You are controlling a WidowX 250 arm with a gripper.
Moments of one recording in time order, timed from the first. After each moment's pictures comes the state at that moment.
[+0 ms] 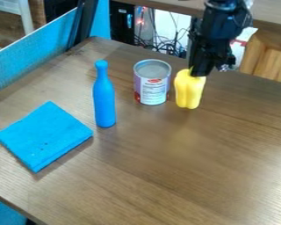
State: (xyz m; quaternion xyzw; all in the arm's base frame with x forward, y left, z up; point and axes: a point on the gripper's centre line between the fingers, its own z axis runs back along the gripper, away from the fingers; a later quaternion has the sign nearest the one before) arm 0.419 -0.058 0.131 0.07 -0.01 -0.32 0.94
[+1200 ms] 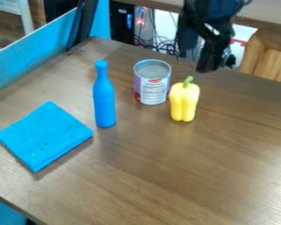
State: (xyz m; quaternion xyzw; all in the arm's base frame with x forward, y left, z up) arm 0.379 -0.063 0.176 0.07 -0.06 -0.28 0.96
